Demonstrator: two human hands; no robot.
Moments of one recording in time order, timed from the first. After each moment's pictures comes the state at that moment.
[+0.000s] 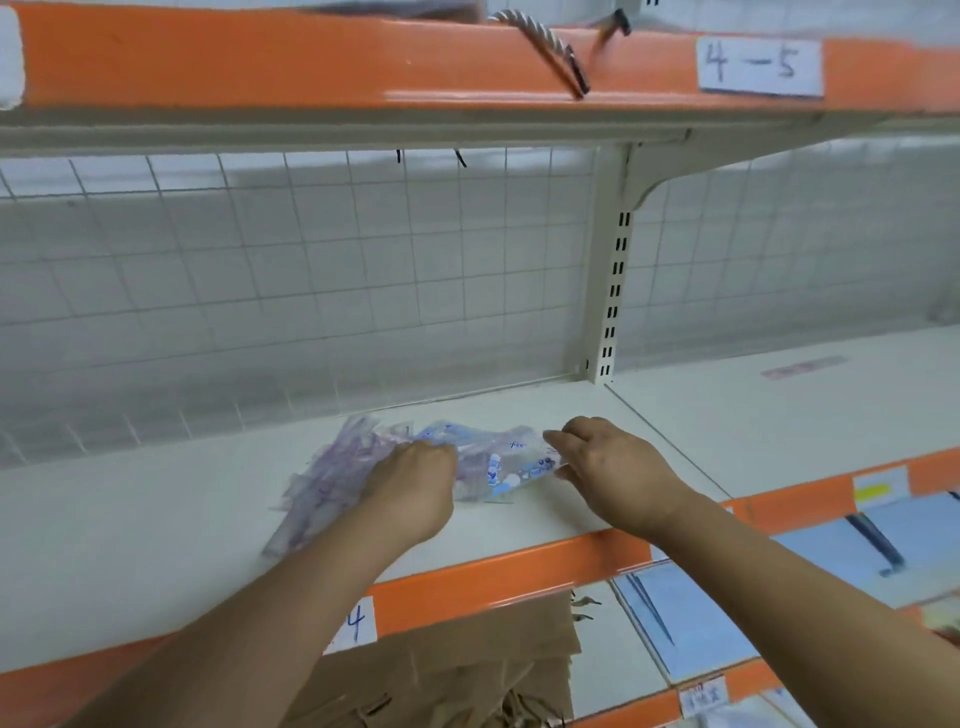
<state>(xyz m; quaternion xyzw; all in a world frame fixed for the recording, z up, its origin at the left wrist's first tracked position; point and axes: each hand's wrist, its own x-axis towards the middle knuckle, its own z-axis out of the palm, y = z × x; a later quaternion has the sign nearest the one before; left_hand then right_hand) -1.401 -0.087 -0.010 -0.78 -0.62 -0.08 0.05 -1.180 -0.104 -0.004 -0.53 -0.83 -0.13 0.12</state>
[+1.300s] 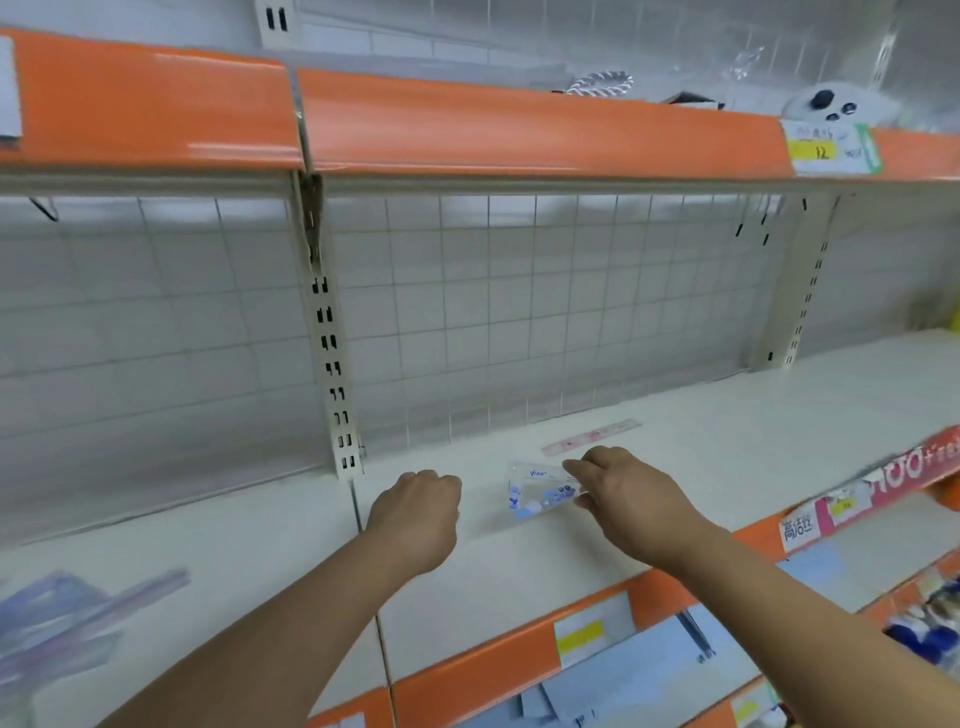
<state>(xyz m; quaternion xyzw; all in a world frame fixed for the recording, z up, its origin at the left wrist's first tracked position) -1.043 0.014 0.001 -0.83 -0.55 -0.05 0.02 -0.818 -0.035 0.004 -0.64 -0.75 -0.13 0.06</state>
